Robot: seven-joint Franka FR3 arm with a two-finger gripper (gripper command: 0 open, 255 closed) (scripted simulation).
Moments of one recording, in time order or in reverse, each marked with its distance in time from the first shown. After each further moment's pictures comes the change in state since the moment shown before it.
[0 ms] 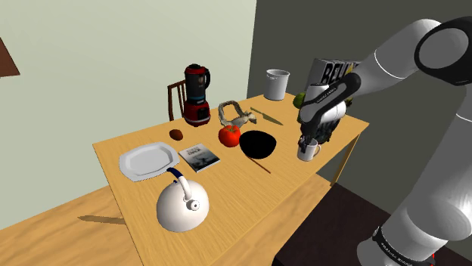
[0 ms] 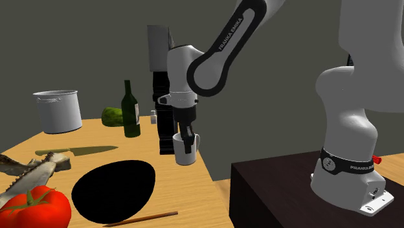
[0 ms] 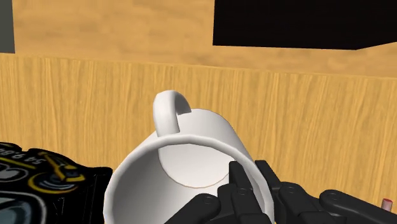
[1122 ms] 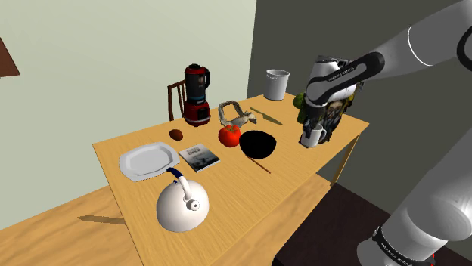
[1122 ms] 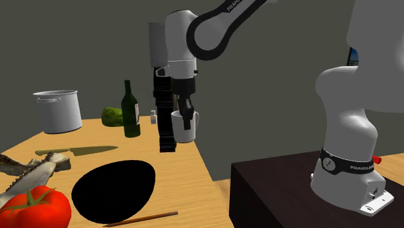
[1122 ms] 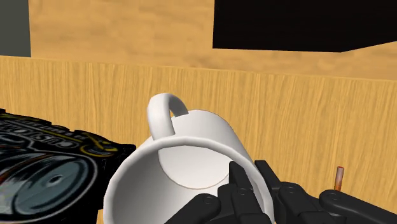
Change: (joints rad) arm 0.006 -0.176 -0.001 0.065 -0.048 -0.236 0.023
